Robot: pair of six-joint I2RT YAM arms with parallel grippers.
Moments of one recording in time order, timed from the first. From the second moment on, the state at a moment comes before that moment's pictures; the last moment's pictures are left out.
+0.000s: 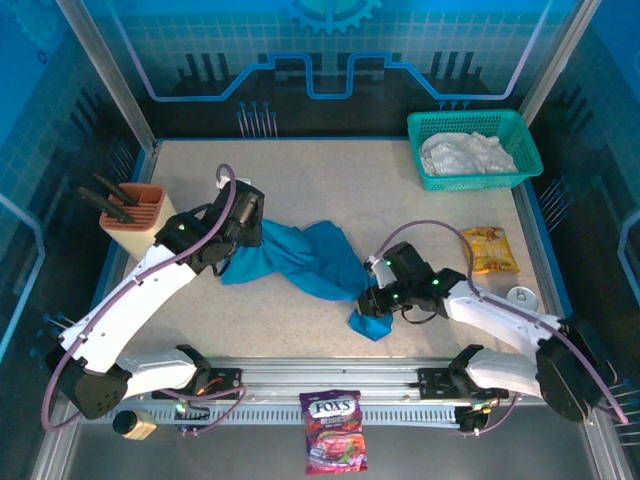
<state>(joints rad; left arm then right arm) -0.58 1.19 1.29 -1.02 -0.44 -0.48 0.67 1.18 0.59 -0.43 -0.43 0.40</state>
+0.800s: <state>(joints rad) -0.58 1.15 1.30 -1.14 -0.41 -0.50 0.49 1.61 0.91 -0.56 -0.21 0.30</state>
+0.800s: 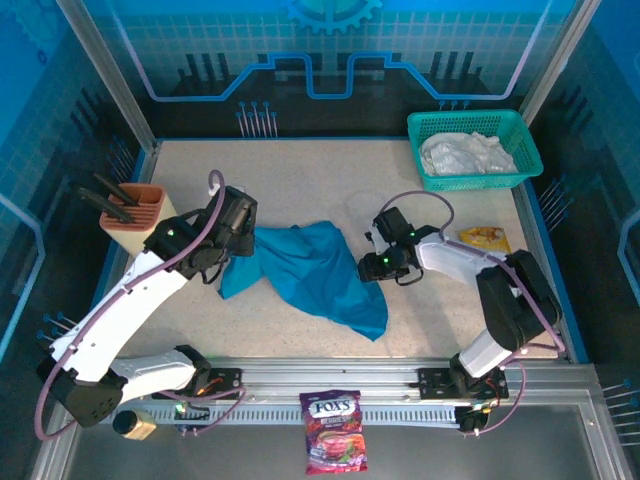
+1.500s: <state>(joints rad) -0.44 1.45 1.15 -1.00 -0.49 -0.58 0.65 1.19 0.63 -0.68 -0.18 0.41</state>
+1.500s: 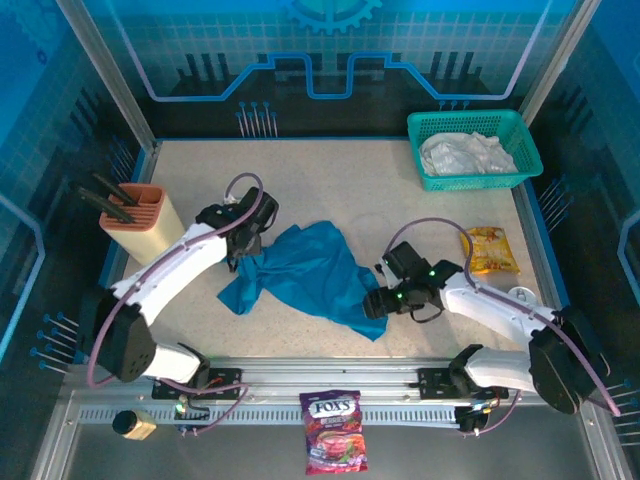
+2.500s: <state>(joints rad) -0.50 1.28 0.90 -1.14 -0.41 -0.80 0.84 1.22 0.50 -0.51 -0.22 0.65</state>
